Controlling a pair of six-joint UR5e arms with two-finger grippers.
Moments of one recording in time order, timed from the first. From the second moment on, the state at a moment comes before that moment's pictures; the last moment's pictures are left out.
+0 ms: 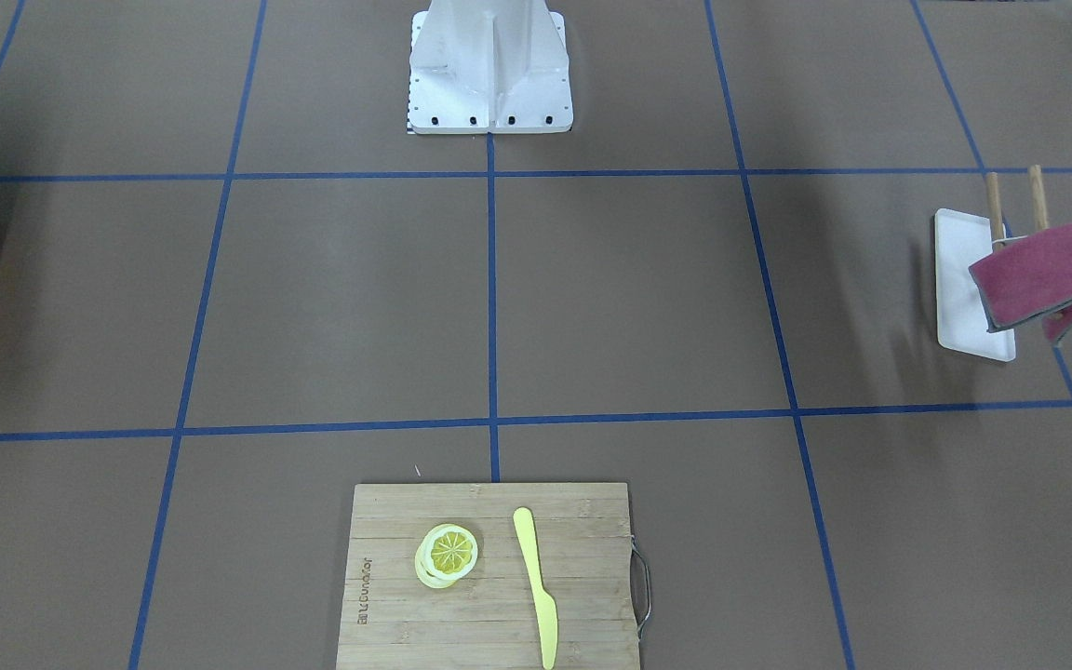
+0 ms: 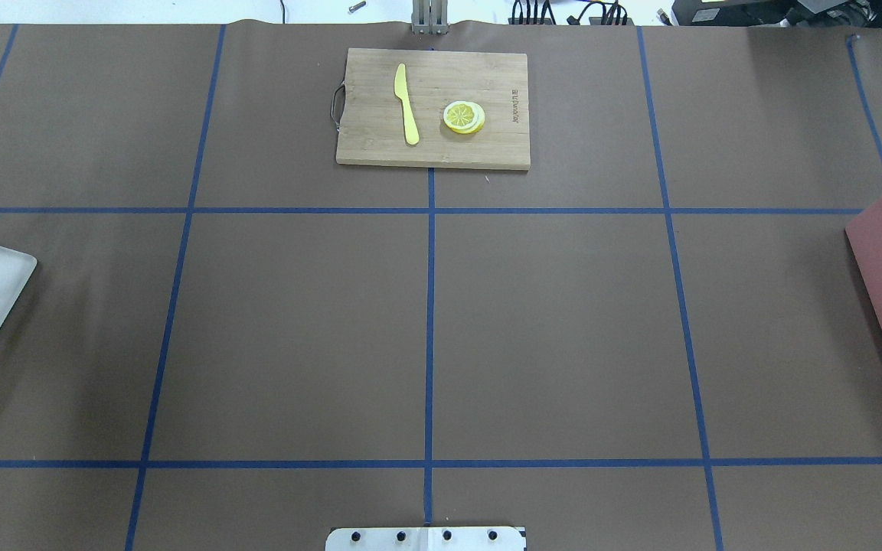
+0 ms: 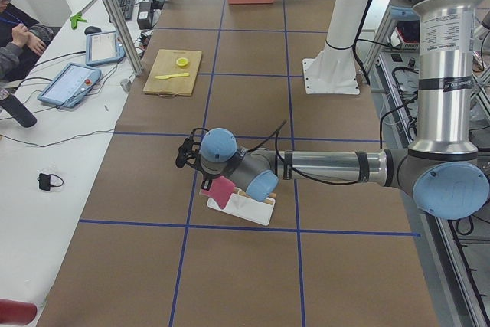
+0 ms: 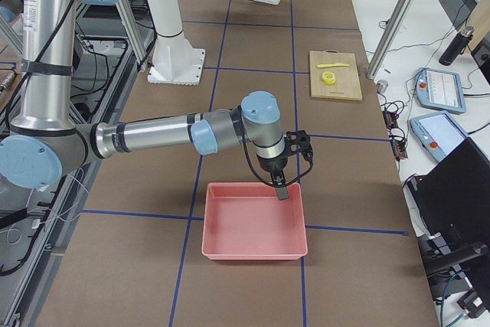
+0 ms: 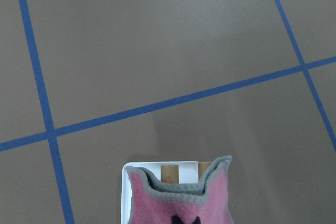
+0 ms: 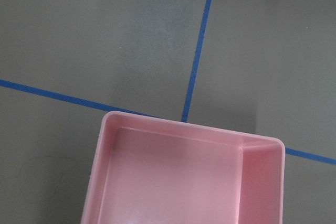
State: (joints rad) left arm -1.43 -1.53 -1.62 -2.20 -2.51 -0.37; right arm 1.52 -1.70 1.88 -1.38 2.19 0.05
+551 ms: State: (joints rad) left arm -1.44 -1.65 -1.74 -2.19 -2.48 -0.89; right arm 1.48 -1.69 1.88 -1.20 2.25 0.05
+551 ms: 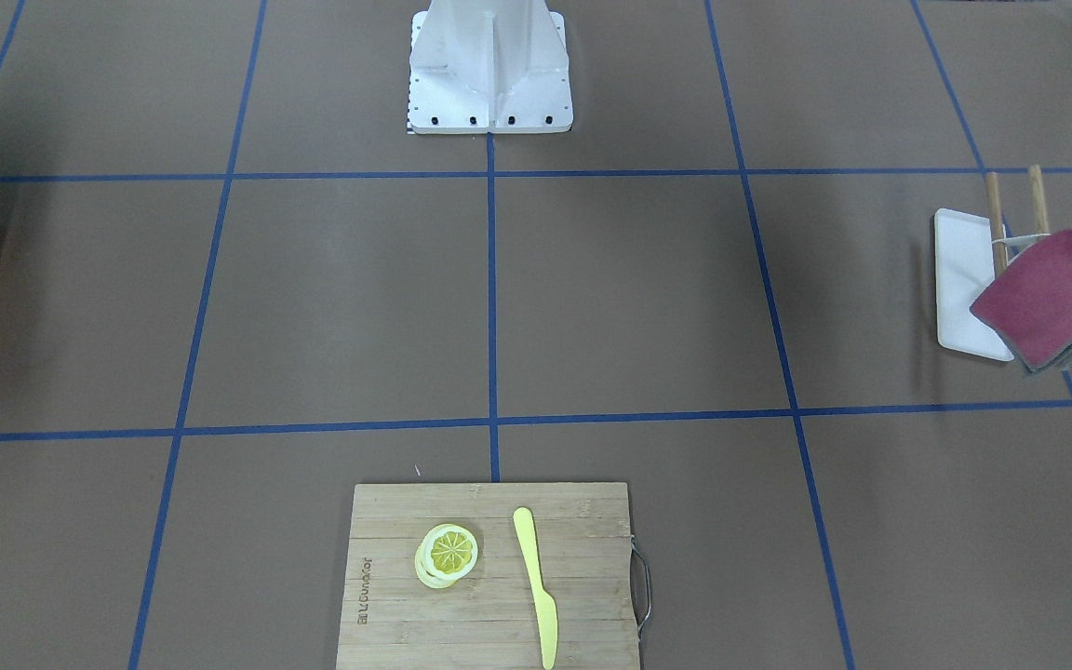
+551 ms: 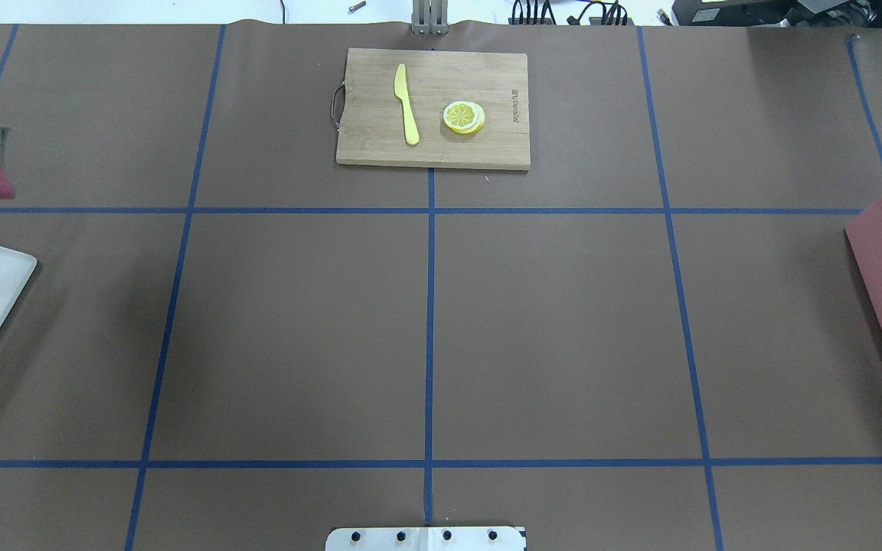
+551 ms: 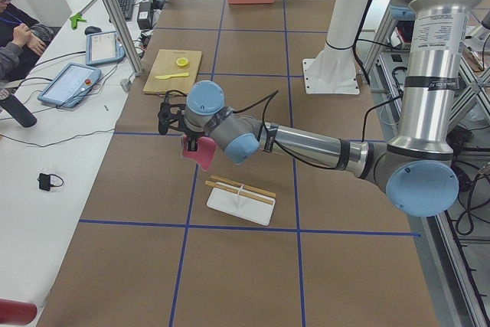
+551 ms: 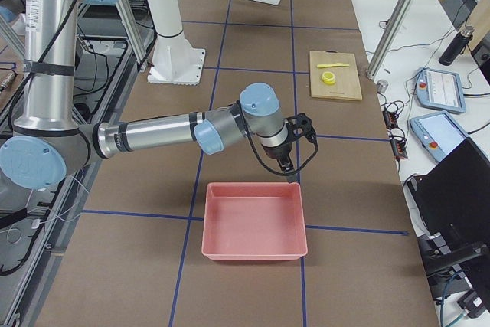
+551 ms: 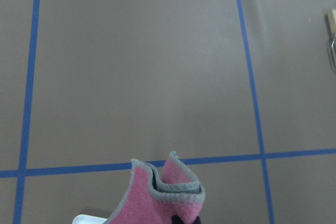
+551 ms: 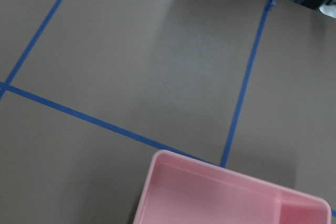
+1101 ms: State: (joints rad) left arm -1.29 -1.73 -1.86 -2.19 -2.35 -1.32; right arm 1.31 -1.61 1.88 -0.98 2.26 0.09
